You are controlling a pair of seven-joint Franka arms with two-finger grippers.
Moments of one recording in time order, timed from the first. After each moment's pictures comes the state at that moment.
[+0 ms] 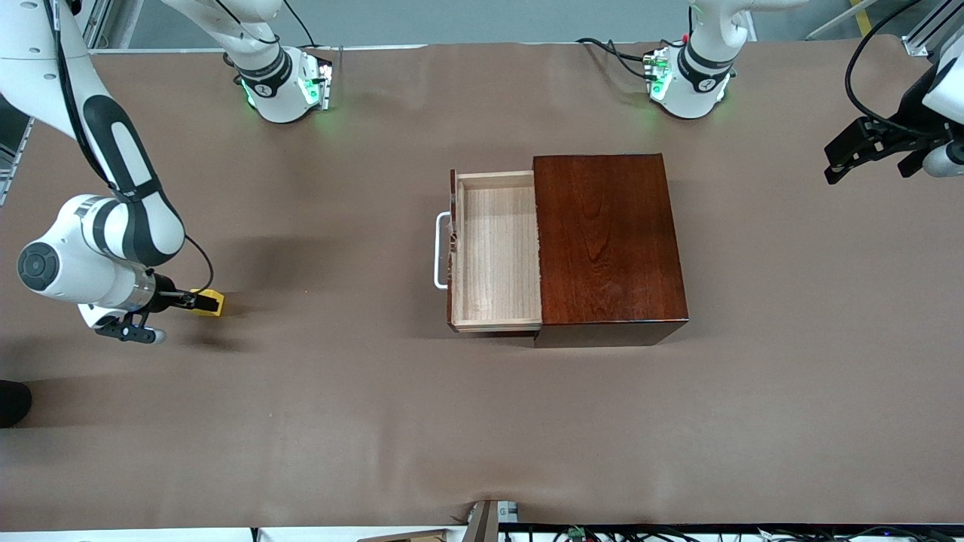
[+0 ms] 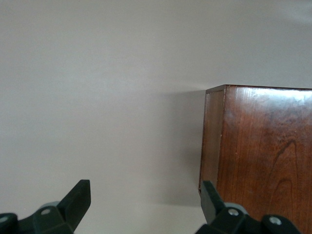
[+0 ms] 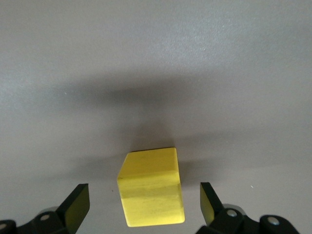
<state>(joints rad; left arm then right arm) -0.04 -0.10 -0.05 -1.60 0.05 1.57 -0.14 -0.23 0.48 0.04 -1.98 0.03 2.33 -0.03</state>
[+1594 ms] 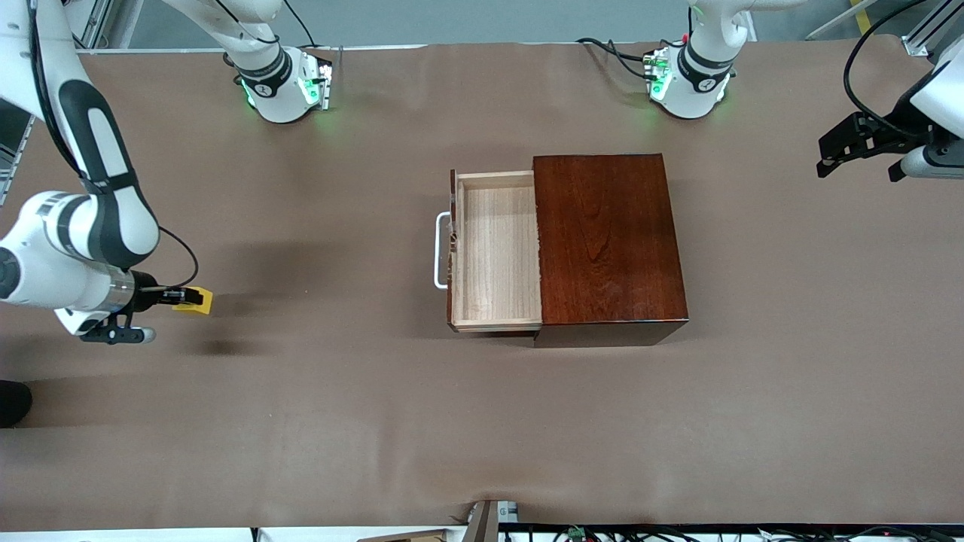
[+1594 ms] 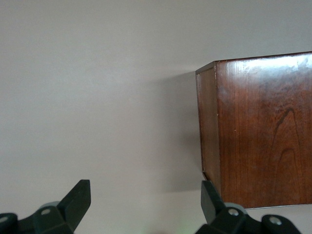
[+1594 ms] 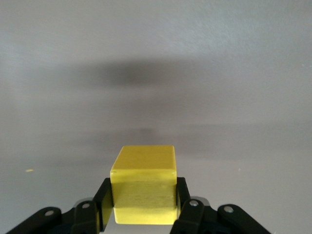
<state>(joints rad) -0.01 -0.10 -0.06 -1.63 0.00 1.55 0.02 -0.23 0.43 0.07 -1.82 0.03 2.05 -0.11</state>
